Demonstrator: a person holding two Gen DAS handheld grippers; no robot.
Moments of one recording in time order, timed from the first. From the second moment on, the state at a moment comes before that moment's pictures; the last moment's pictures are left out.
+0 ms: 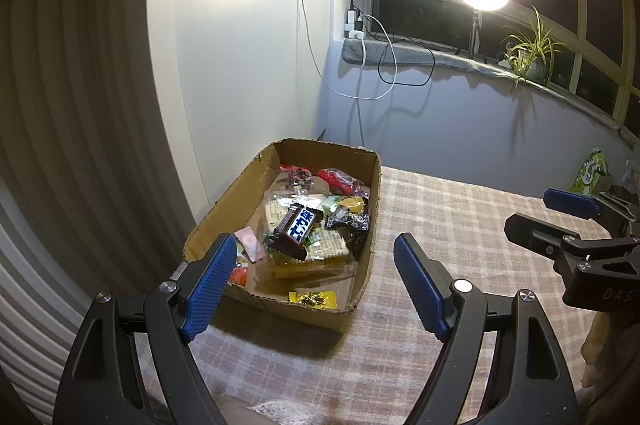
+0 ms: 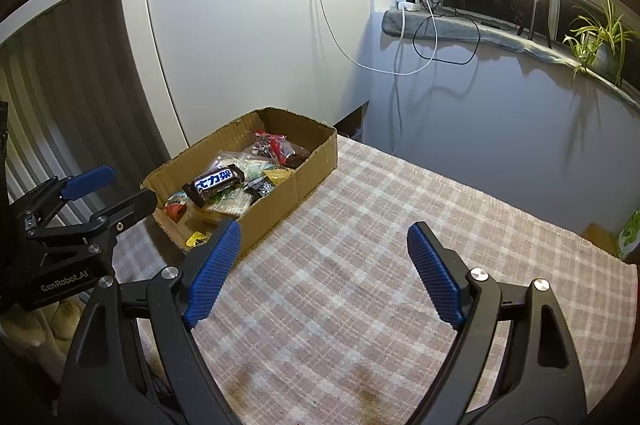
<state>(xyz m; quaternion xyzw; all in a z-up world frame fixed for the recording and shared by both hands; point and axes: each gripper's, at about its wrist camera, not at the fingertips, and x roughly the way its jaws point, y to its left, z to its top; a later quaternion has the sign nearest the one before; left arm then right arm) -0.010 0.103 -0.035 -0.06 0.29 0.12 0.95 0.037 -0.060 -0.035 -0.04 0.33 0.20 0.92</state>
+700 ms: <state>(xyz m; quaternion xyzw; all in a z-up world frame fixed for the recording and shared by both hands) -0.008 0.098 -0.038 -0.05 0.29 0.12 0.95 0.039 -0.065 -0.041 -0.03 0.34 0.19 0.92</state>
